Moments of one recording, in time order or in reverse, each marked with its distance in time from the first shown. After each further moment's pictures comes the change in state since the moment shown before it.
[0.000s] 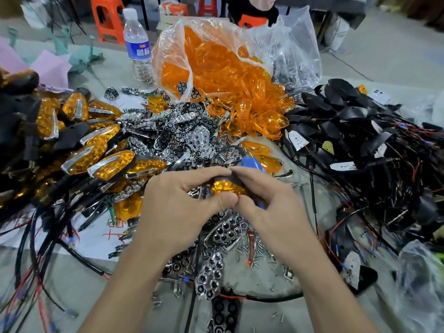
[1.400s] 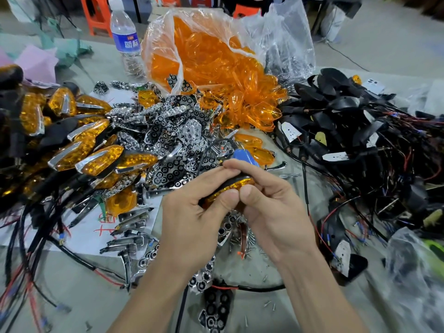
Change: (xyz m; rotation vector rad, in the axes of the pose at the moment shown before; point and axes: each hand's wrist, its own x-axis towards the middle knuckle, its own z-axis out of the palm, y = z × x) left_hand -0.024 0.018 0.042 -0.258 0.045 0.056; right_hand -0.004 0.015 0.005 0.966 -0.036 0.050
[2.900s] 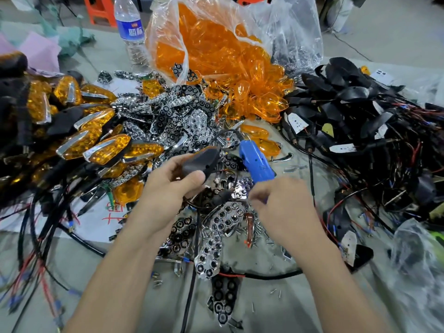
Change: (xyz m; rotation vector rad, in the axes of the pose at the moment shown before) left_hand 0.024 -0.046 -0.048 -0.269 0.046 -0.613; right_hand -0.002 0.002 -0.025 -1.712 0.197 -0.011
